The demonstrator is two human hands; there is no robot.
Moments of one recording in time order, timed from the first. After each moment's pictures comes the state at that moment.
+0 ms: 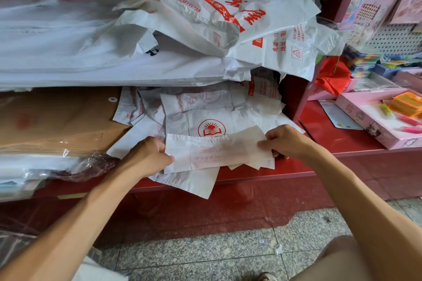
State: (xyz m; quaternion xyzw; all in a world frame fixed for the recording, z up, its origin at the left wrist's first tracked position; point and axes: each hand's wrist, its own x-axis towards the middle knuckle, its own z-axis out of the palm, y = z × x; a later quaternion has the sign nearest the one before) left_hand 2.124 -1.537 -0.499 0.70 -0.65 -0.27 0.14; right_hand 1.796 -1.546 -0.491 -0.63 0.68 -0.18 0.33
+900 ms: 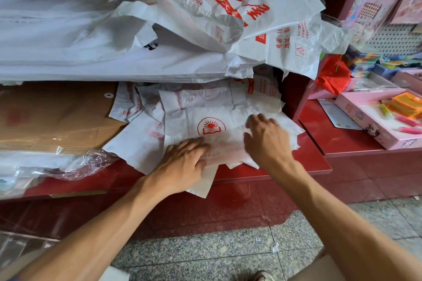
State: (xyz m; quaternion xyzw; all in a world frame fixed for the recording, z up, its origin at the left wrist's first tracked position) left_hand 2.072 -1.530 -0.530 0.51 -0.85 -0.10 0.09; right_hand 1.856 -1.533 -0.500 -0.71 0.68 -0.17 -0.05
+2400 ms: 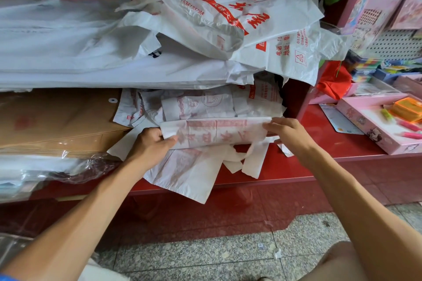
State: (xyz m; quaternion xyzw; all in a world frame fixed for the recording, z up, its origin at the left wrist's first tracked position) left_hand 2.120 -1.559 -0.508 0.67 -0.59 -0.30 0.34; right_hand 1.801 -1.550 -0.487 -0.55 0.63 -0.40 0.38
